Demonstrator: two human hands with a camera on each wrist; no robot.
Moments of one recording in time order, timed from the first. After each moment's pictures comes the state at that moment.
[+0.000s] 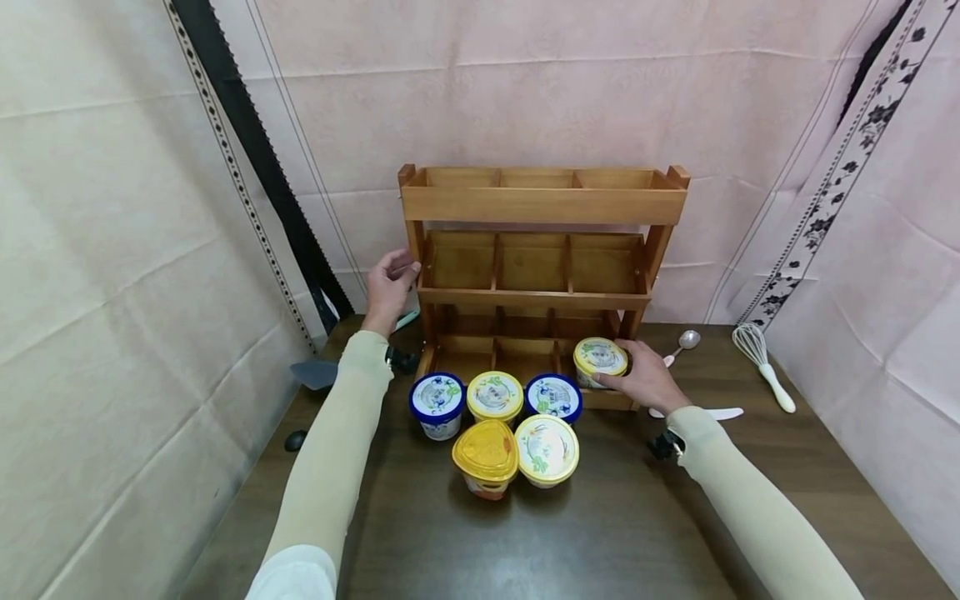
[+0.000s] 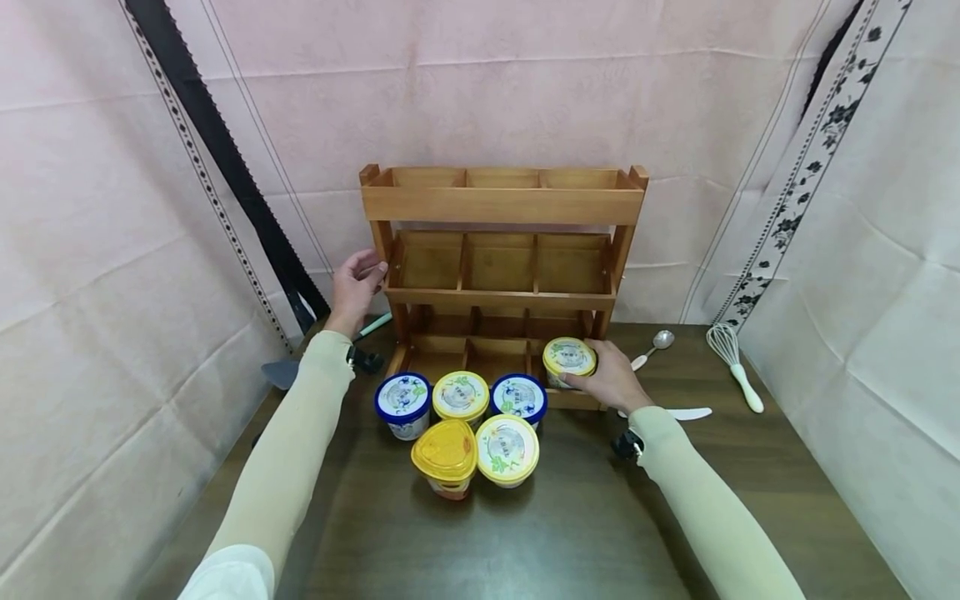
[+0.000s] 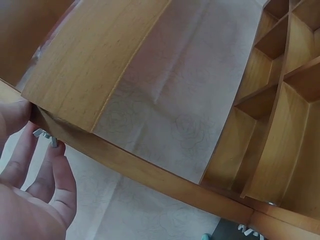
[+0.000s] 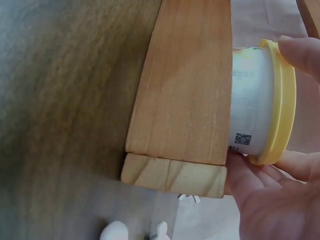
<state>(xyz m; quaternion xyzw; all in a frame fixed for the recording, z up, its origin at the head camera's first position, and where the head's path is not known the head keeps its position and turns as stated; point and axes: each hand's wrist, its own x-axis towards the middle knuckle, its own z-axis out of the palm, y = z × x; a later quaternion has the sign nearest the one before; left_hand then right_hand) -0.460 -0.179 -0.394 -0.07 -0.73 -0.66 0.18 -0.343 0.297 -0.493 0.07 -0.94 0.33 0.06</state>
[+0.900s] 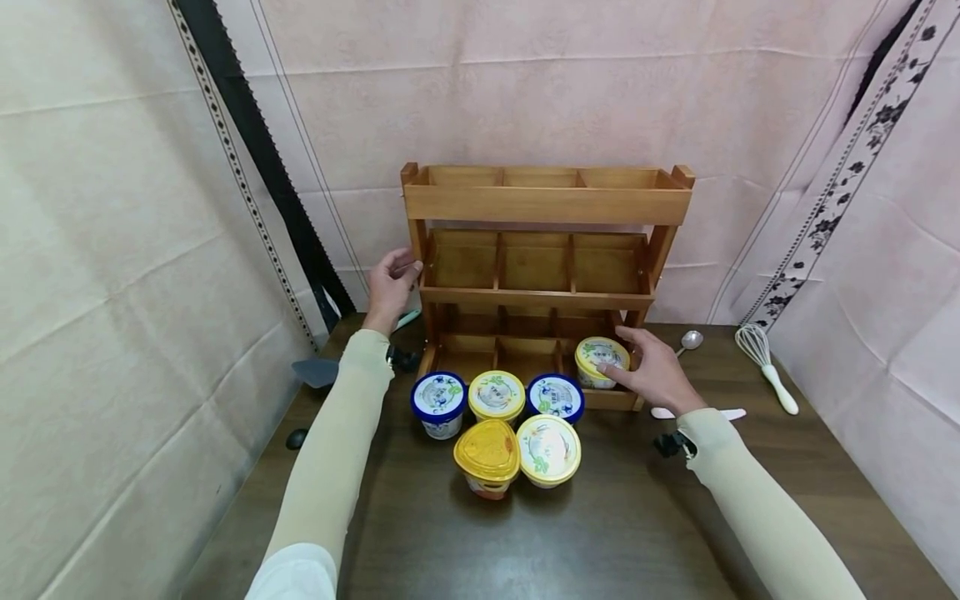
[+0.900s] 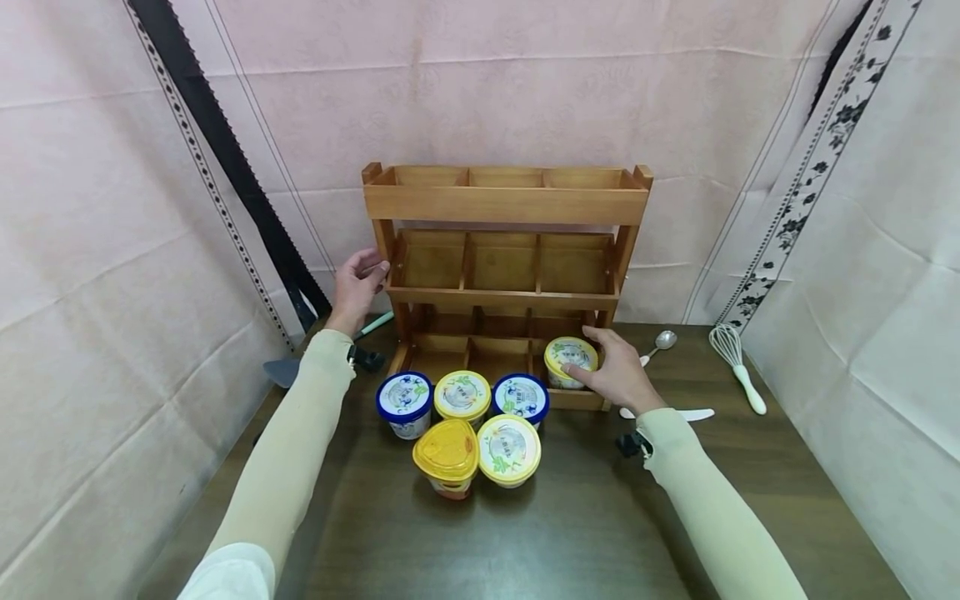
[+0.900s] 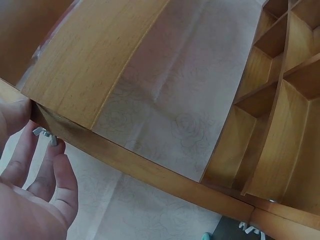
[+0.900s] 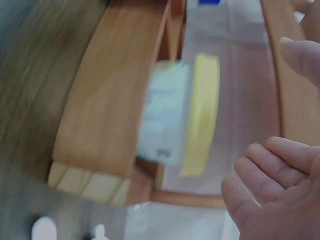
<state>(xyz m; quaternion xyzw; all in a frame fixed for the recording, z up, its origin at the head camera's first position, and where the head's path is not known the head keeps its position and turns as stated) -0.459 -0.177 -0.392 -0.07 -0.73 -0.66 0.17 -0.323 0.289 -0.460 0.09 -0.93 0.34 0.09</state>
